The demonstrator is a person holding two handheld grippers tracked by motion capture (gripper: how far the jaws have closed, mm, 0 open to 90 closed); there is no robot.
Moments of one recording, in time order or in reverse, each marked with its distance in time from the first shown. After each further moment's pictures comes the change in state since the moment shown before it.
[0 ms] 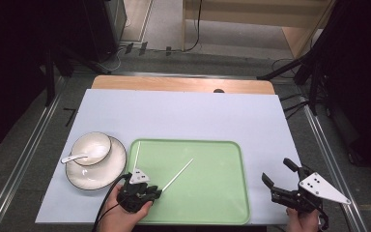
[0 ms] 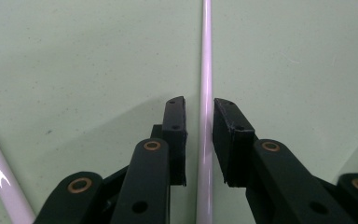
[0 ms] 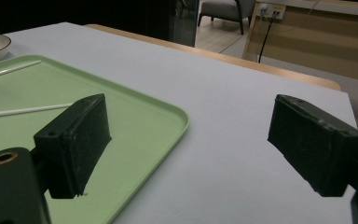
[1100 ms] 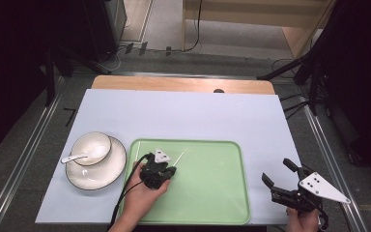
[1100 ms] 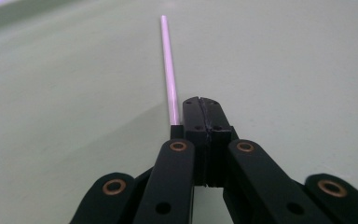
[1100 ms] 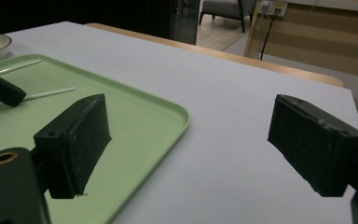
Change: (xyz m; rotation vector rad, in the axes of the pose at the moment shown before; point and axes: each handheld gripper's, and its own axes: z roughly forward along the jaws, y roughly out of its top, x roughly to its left) left arm 0.004 0.056 0.046 -0.047 0.066 0.023; right arm -0.002 -0.002 0.001 0.006 0.006 0.012
